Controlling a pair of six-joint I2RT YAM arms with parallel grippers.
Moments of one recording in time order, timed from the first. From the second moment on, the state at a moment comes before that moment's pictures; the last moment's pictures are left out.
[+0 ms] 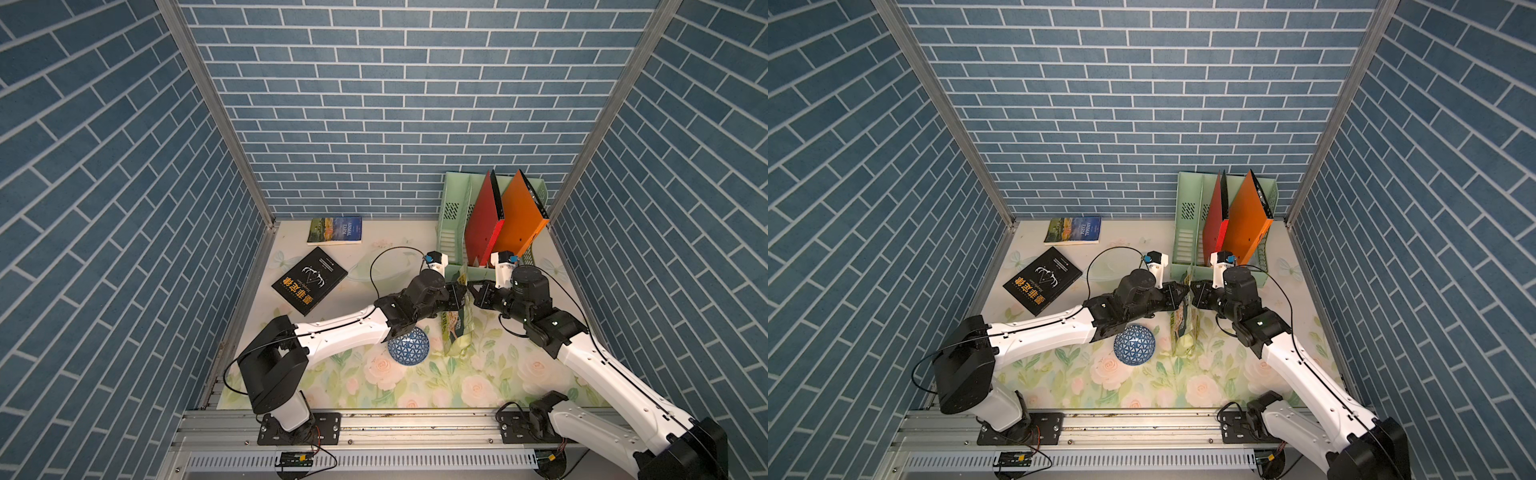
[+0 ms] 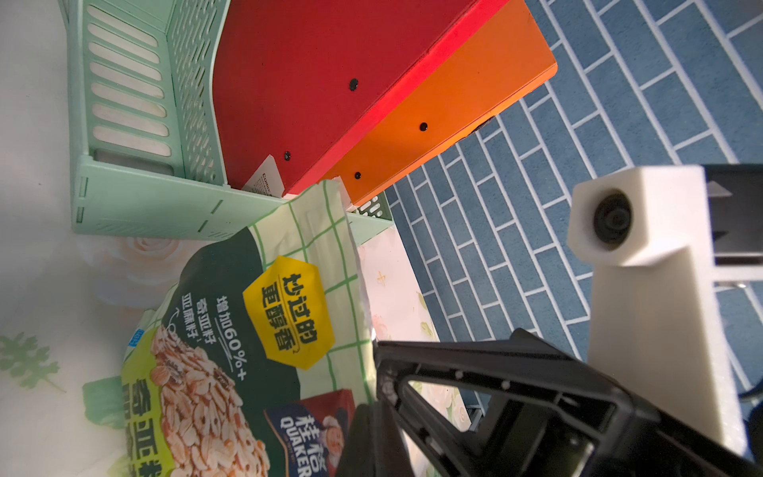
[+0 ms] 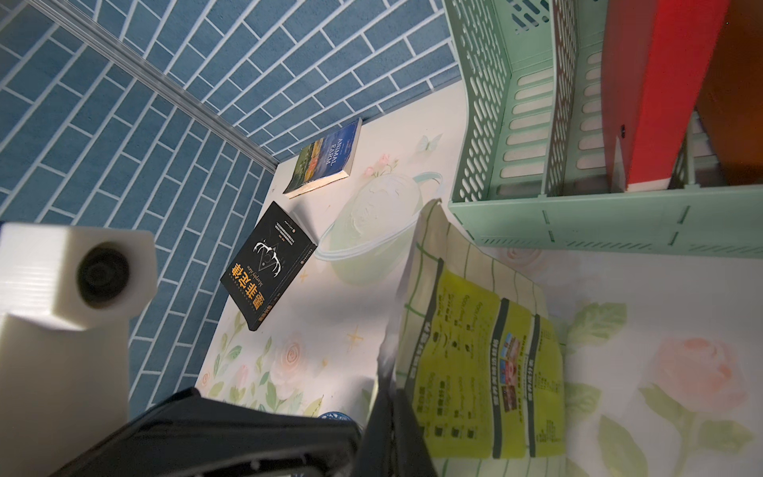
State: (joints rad) left arm -1.00 1.63 1.13 0.15 -0.01 -0.90; right arm 0.51 0.98 0.75 -0.25 -0.21 0.60
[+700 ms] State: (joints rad) left arm -1.00 1.63 1.13 0.14 -0.03 -0.91; right arm 0.53 0.98 0.75 -0.25 -0.17 0.61
